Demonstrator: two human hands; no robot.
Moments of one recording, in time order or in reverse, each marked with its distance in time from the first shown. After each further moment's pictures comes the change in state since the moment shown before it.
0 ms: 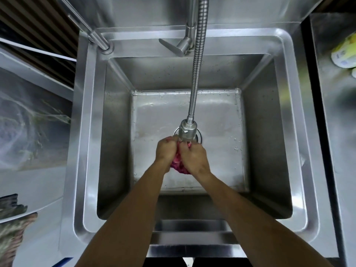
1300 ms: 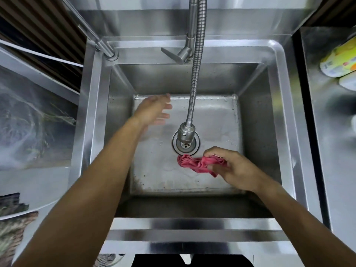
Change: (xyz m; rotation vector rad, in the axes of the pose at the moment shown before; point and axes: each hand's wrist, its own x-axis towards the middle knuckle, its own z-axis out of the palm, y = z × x) left_hand 0.007 0.127 -0.069 0.054 -0.199 0.196; right_hand -0.060 -0.007 -0.131 -0.181 -0.462 -0.375
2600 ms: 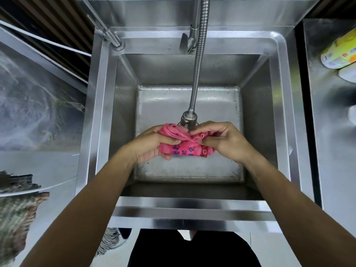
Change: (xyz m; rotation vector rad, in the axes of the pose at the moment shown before) left_hand -0.091 -0.062 -0.006 -0.238 -0.490 -0.111; right_hand 0.019 -0.036 -0.001 0.463 0.096 -0.125
